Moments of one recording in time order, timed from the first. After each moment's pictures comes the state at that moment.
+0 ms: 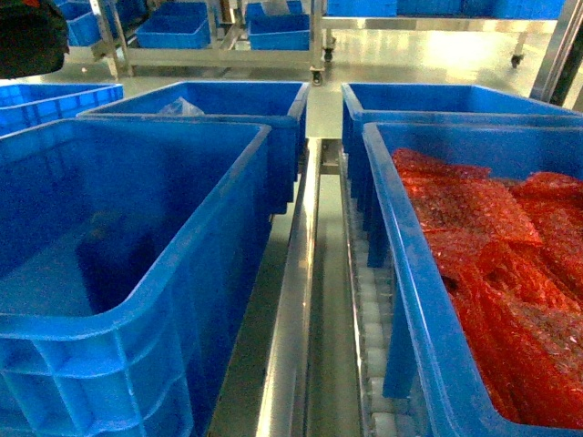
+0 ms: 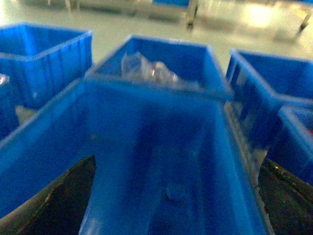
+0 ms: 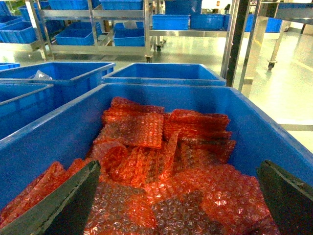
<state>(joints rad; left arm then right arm) -0.34 1.14 0.62 0.31 -0.35 -0.17 0.00 0.00 0.01 -0.01 0.00 0.00</state>
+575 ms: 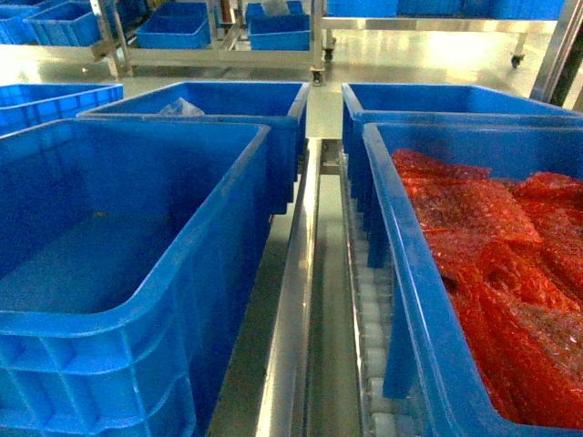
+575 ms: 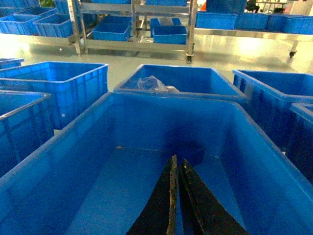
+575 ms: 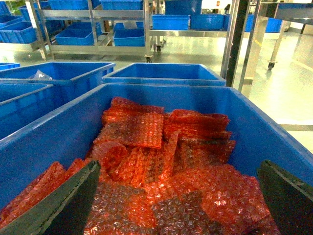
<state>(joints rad) -0.13 0.82 0.17 0.64 -0.13 -0.02 0.00 0.00 0.01 -0.01 0.00 0.00</state>
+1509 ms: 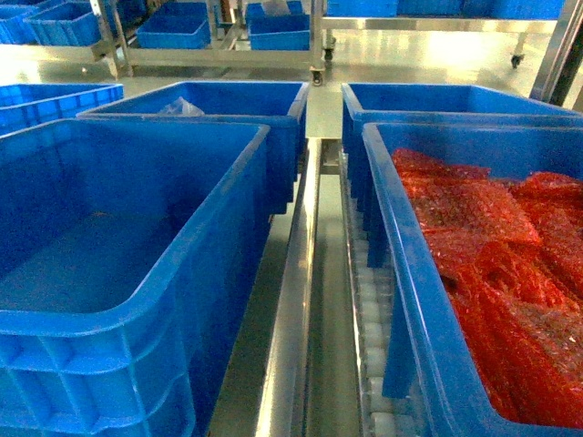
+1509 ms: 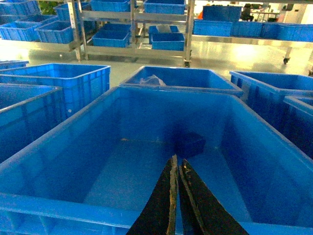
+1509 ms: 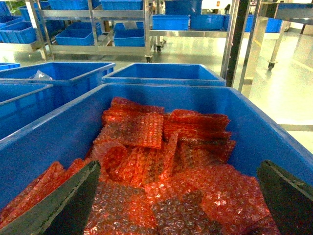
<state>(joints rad) 0.00 0.36 0.01 0.37 0.00 -0.02 0.00 0.00 0.01 -0.01 0.00 0.00</state>
